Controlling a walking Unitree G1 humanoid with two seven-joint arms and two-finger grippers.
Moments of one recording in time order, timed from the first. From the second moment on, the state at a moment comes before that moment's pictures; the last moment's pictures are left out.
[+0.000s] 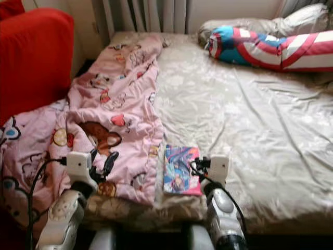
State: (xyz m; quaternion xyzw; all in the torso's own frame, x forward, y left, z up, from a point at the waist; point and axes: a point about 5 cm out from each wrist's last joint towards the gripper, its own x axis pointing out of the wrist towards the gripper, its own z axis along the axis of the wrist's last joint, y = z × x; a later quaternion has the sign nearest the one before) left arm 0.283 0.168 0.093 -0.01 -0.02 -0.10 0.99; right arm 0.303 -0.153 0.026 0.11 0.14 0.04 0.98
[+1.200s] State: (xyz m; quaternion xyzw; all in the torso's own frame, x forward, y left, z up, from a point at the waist) left arm 0.270 0.169 0.098 0.00 -0.01 -0.12 0.99; right arm 0.311 -0.153 0.019 0.21 0.15 -0.01 0.97
